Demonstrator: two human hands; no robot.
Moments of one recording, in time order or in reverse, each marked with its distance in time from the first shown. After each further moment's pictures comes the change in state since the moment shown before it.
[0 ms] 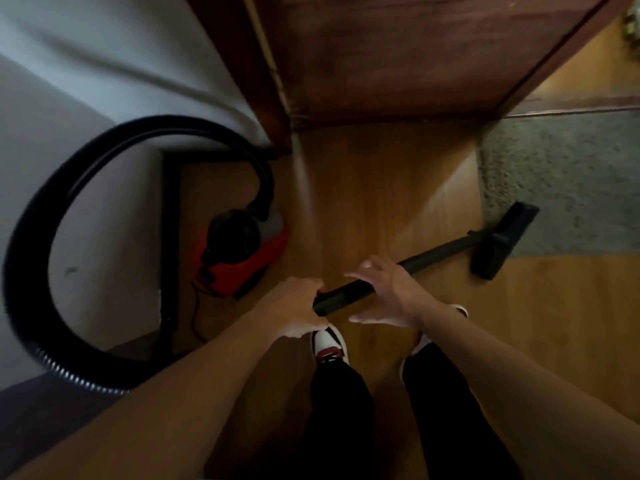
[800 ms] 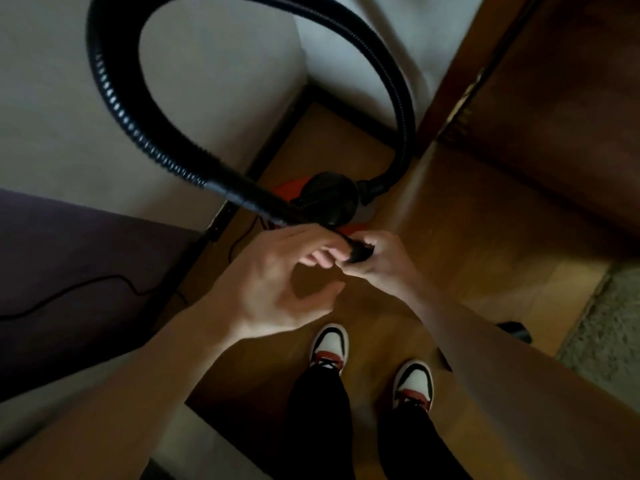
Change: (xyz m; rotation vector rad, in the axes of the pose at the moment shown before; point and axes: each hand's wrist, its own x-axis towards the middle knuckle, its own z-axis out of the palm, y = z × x) left_hand -0.117 -0.104 -0.011 -0.409 0.982 0.405; right_hand 0.152 -0.128 0.030 0.329 -0.093 -0.303
